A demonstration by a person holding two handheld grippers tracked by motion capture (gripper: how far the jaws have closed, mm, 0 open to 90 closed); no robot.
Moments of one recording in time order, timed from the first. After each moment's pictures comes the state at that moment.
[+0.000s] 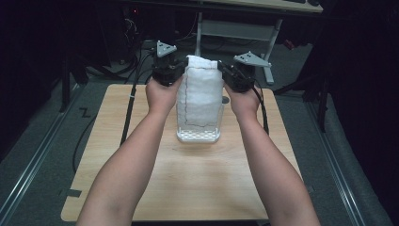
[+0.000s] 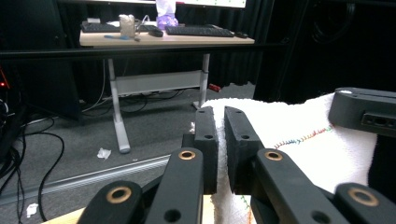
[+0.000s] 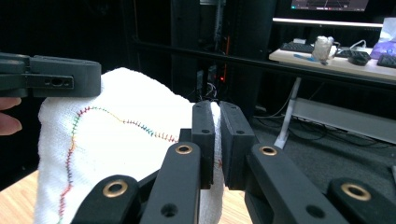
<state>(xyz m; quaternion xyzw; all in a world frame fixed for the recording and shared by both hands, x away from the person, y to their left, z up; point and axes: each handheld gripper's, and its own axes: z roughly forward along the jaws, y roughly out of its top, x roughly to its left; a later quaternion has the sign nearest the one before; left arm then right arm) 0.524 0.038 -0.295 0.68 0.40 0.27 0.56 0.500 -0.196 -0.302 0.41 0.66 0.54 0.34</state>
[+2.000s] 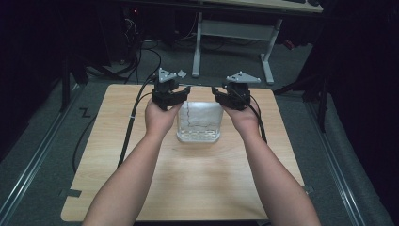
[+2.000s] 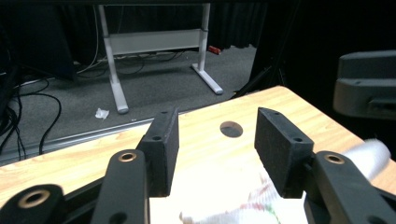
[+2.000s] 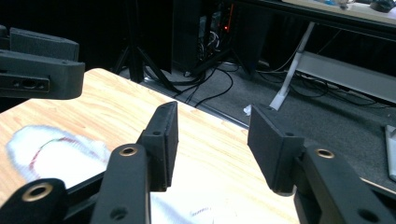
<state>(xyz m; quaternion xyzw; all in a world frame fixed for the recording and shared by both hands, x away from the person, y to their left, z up) 0.495 0.047 -0.355 0.72 0.41 0.24 0.51 0.484 -0.196 -0.351 0.42 0.72 0.46 0.31</state>
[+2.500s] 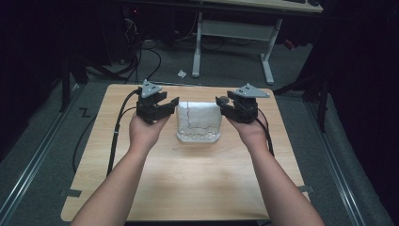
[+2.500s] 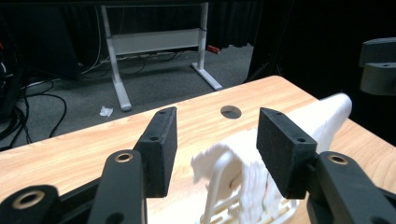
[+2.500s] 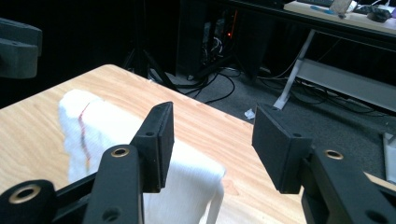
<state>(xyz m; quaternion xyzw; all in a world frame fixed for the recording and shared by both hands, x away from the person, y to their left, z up) 0.448 0.086 -0.359 0.72 0.40 0.24 0.52 0.438 -0.207 -0.357 0.40 0.72 0.47 0.32</state>
